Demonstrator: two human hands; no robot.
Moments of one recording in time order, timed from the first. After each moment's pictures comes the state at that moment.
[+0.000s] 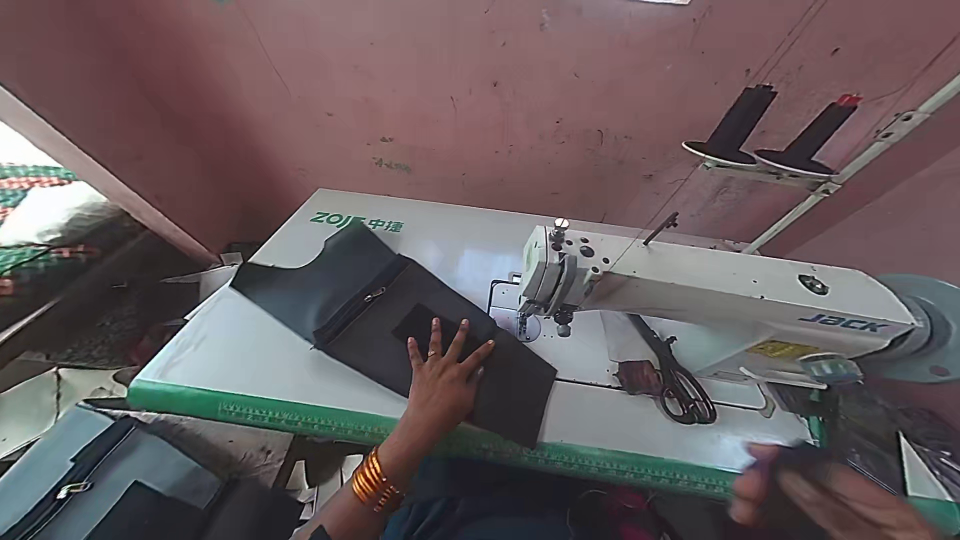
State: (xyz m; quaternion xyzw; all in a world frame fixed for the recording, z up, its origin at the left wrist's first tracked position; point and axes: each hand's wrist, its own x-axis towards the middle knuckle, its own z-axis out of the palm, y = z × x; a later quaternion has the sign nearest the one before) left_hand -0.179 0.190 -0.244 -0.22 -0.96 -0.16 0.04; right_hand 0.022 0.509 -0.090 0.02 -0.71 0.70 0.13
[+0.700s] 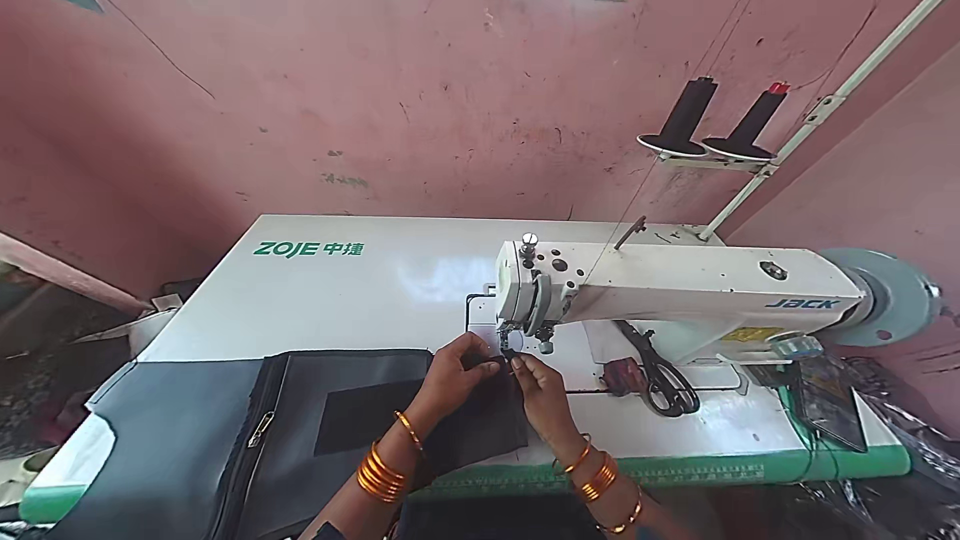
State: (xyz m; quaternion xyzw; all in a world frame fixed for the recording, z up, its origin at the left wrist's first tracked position) left_hand -0.239 0.221 -0.223 -0.23 -0.75 -0.60 -0.15; right_hand -0.155 0.387 -0.229 -0.08 -0.80 0.58 0.15
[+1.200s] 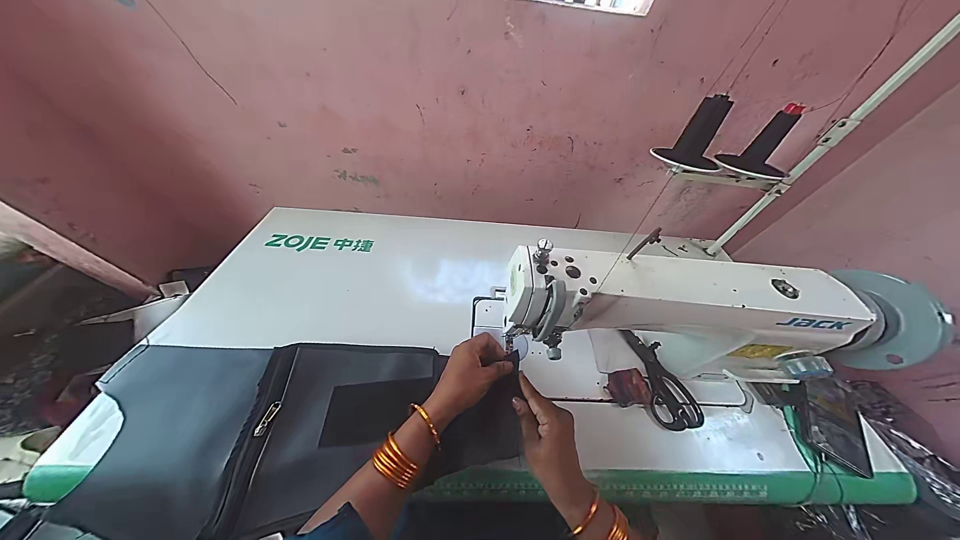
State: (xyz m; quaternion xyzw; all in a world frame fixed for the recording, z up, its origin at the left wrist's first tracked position) left_hand -0.242 0.238 -0.215 -0.20 -0.75 -0.60 -0.19; right_hand -0.119 0.372 -0.238 0.01 -0.87 0.41 0.27
